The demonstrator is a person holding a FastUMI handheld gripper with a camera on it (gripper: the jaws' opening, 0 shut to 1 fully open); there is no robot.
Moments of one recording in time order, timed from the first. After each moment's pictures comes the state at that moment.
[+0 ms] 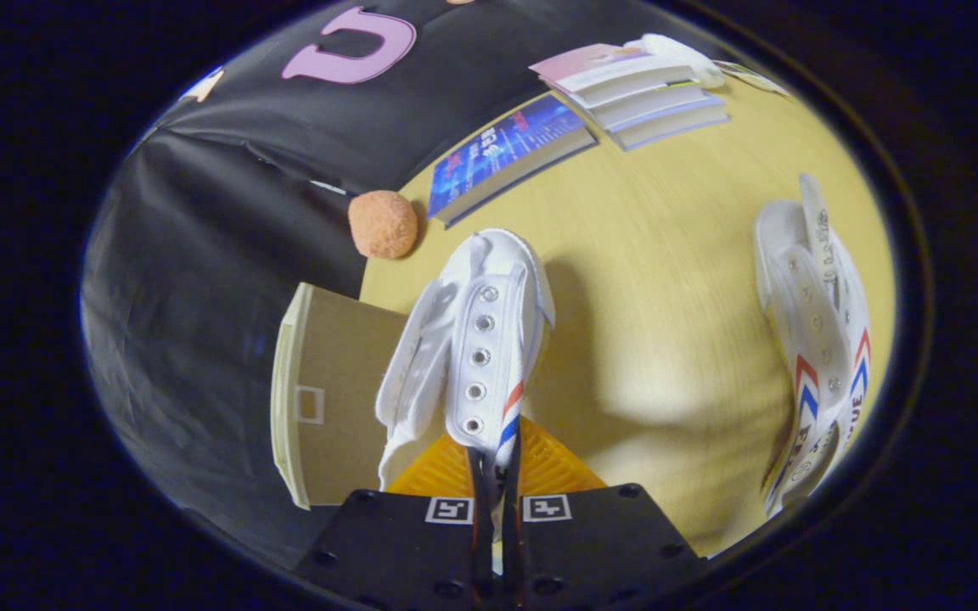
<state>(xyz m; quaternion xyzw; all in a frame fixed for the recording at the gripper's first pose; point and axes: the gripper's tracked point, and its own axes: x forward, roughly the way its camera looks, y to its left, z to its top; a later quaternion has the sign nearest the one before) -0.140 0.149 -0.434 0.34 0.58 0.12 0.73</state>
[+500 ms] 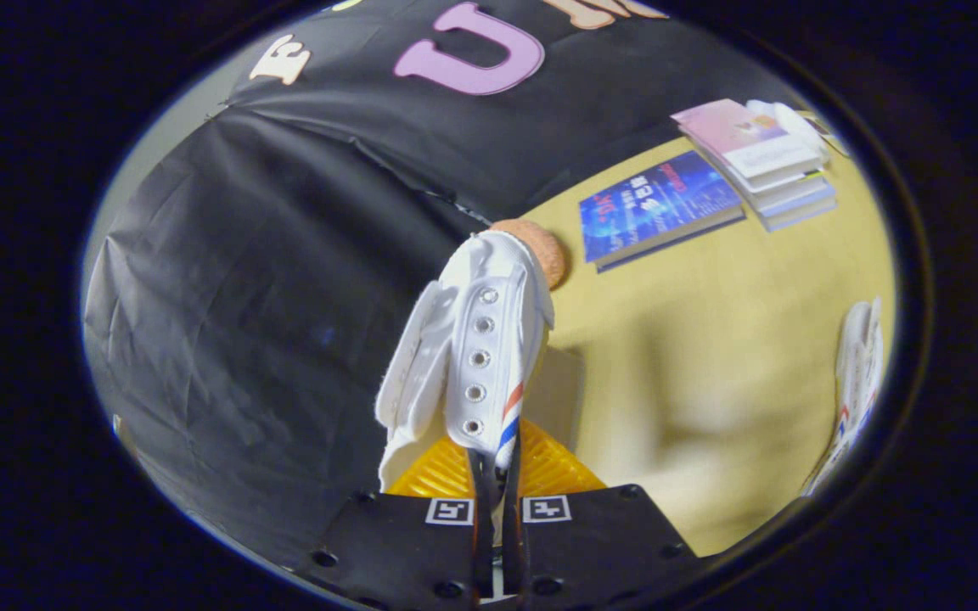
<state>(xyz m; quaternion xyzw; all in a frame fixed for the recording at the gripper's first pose) -0.092 0.246 -0.298 0.36 0.51 0.24 0.74</state>
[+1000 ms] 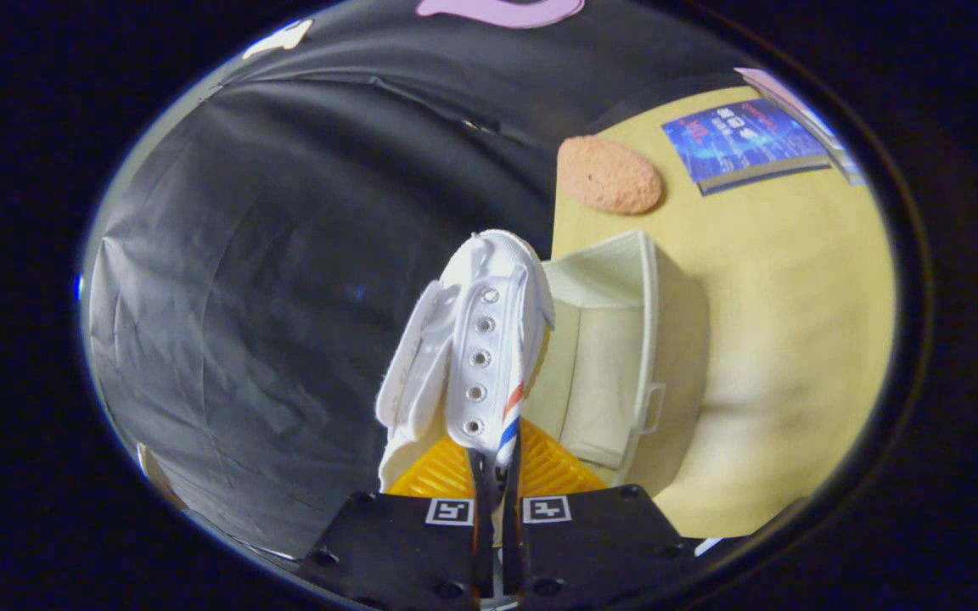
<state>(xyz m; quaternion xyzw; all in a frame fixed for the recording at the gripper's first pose) -0.130 0.382 -0.304 0.37 0.59 0.29 0.65</state>
